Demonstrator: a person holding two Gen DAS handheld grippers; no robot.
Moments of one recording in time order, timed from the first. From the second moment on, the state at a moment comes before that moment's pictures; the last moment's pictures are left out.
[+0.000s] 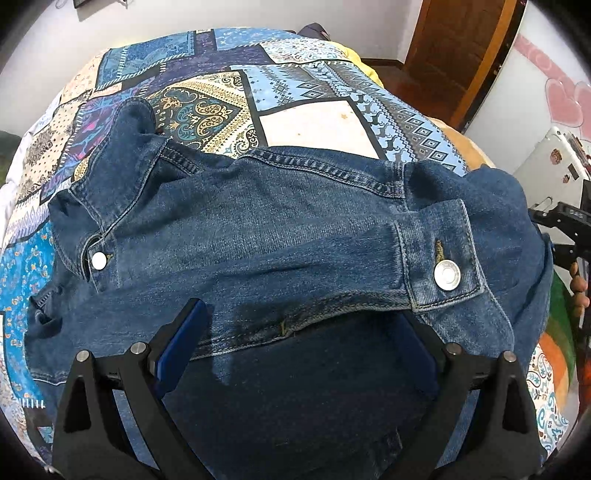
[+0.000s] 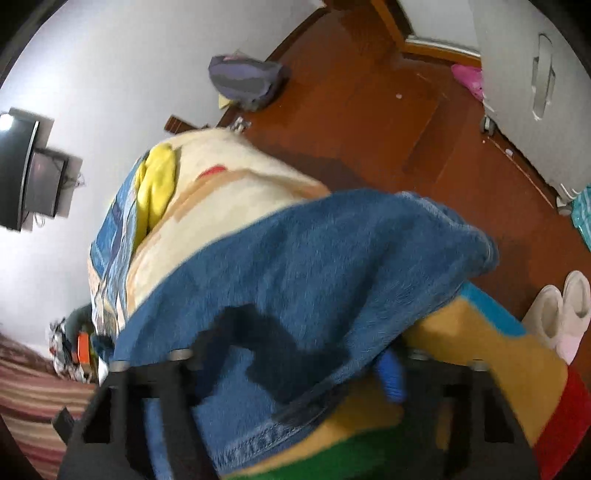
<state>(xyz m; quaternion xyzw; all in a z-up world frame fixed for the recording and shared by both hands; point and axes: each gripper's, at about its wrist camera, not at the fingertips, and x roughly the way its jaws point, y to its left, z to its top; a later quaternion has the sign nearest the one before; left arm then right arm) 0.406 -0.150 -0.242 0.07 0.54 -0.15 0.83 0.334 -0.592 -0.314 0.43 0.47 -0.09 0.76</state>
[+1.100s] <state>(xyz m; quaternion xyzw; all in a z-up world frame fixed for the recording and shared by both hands) 0.294 0.045 -0.128 0.00 0.40 -0.03 0.92 0.393 -0.212 -0.123 0.20 0.42 0.23 0.85</state>
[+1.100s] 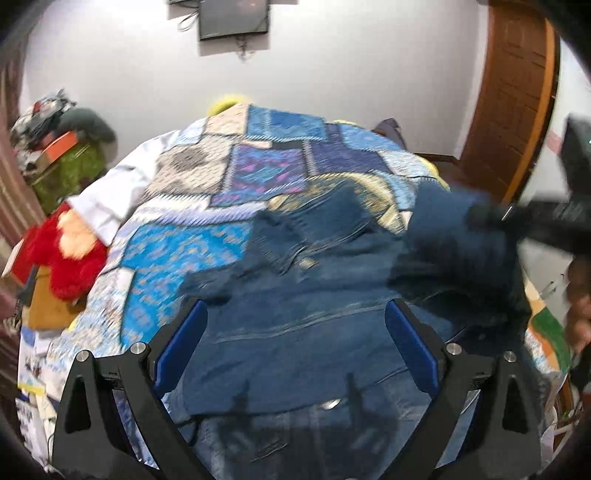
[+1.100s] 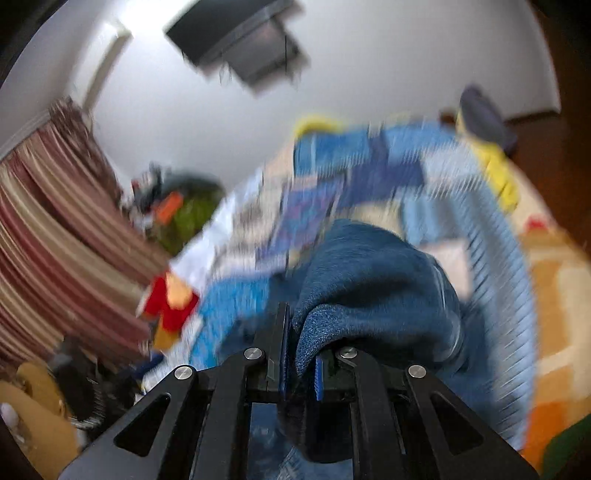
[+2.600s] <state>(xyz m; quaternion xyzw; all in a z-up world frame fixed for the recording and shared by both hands) 0.396 -0.133 -0.210 0.07 0.54 -0.16 0.82 0.324 -0.364 -0.198 0.13 0.53 0.12 0.83</state>
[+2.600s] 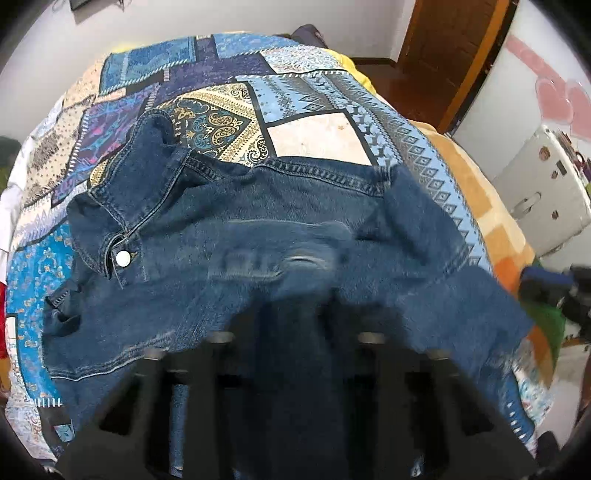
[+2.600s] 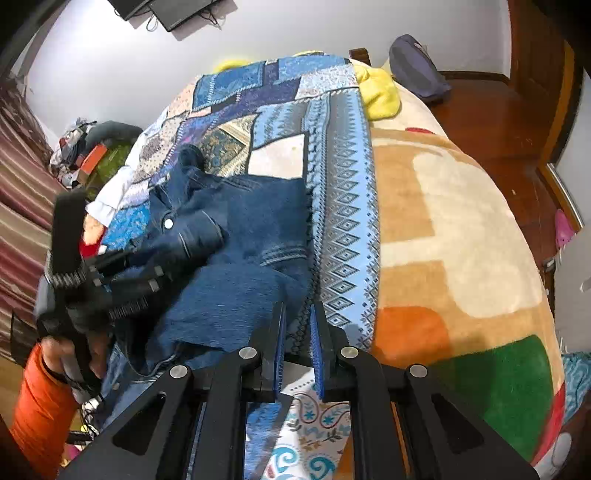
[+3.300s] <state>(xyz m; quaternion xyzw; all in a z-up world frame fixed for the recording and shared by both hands) 0.362 0.037 -0.045 -0.01 0.31 -0.08 0.95 0.375 -0.288 -0.174 0.08 0.50 0.14 0.85</state>
